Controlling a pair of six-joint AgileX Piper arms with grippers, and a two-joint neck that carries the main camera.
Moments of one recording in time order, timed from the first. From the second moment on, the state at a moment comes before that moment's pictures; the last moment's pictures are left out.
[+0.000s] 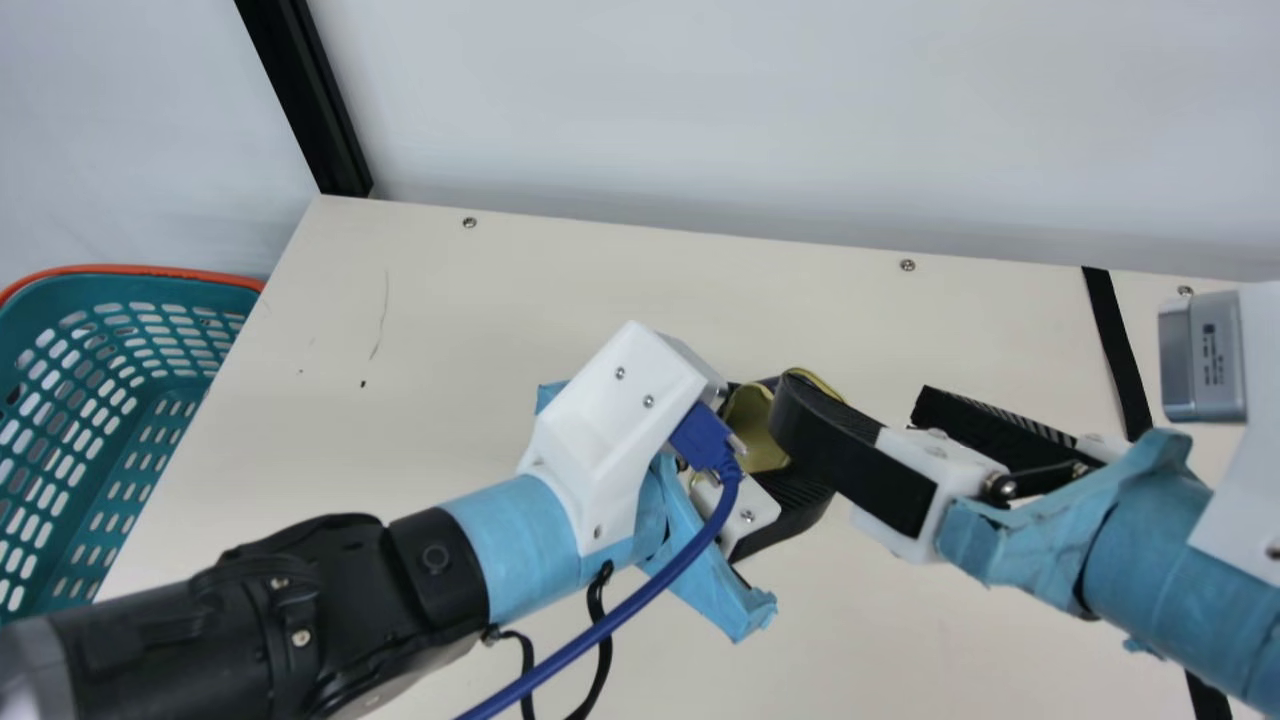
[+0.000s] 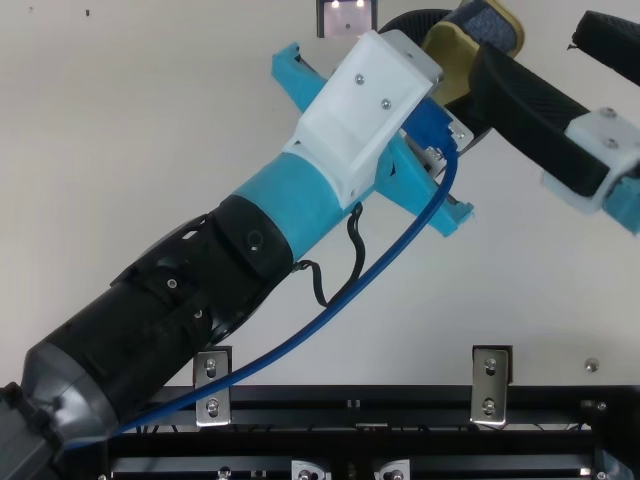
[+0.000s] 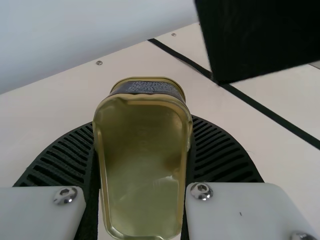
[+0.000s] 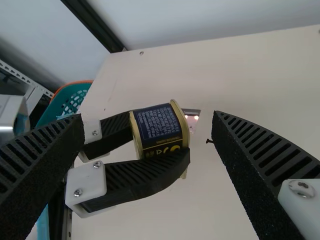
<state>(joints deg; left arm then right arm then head) -49.9 91.1 -50.2 6.8 -10.8 -15.8 4.4 61.8 -48.8 53.3 37.6 -32.9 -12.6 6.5</state>
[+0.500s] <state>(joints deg) -49.9 91.1 -50.2 6.8 -10.8 -15.8 4.3 66.2 -48.1 63.3 40.8 -42.0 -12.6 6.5</state>
